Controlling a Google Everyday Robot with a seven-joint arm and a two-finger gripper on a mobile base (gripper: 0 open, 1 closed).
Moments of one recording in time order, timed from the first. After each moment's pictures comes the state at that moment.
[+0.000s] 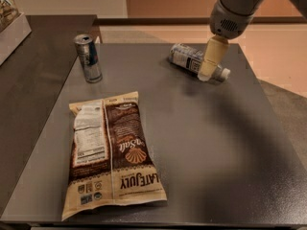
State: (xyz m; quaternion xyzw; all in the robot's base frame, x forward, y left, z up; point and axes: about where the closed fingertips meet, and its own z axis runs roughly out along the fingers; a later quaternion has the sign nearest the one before) arm 0.615 -0.165 0.926 -0.55 0.82 -0.03 0.16
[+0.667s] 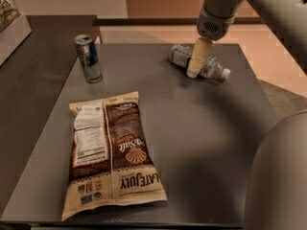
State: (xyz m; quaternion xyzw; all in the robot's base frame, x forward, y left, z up) arm 0.663 -0.157 0.892 -0.52 0.84 -0.03 0.13
